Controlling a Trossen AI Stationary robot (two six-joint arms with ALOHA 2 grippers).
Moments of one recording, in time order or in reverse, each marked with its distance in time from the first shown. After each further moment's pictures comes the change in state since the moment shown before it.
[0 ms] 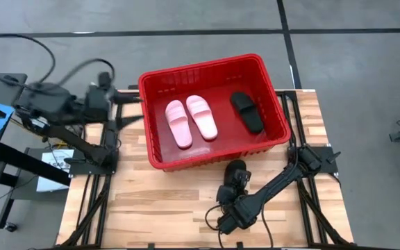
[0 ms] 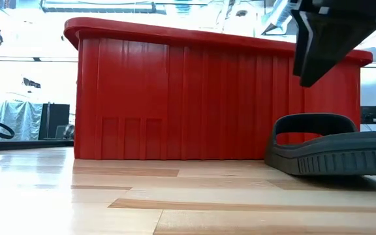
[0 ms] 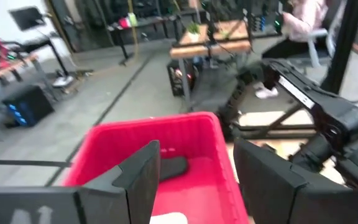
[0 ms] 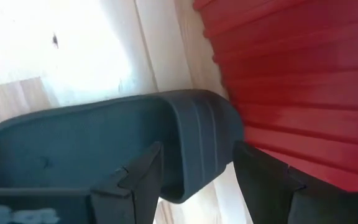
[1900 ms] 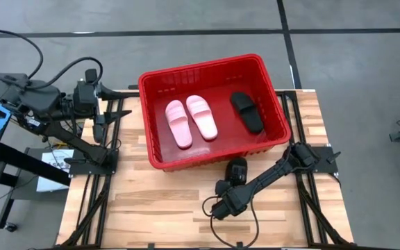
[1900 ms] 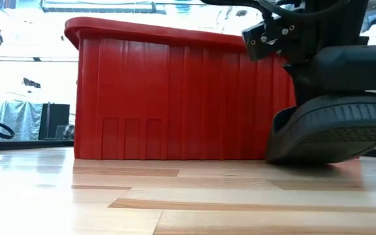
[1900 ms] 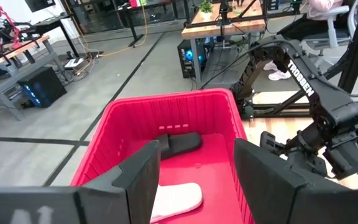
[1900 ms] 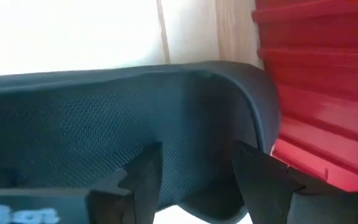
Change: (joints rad) left arm 0.000 -0.081 -0.012 -0.160 -0.045 -0.051; right arm -0.110 0.002 -0.167 0.140 -0.157 -0.168
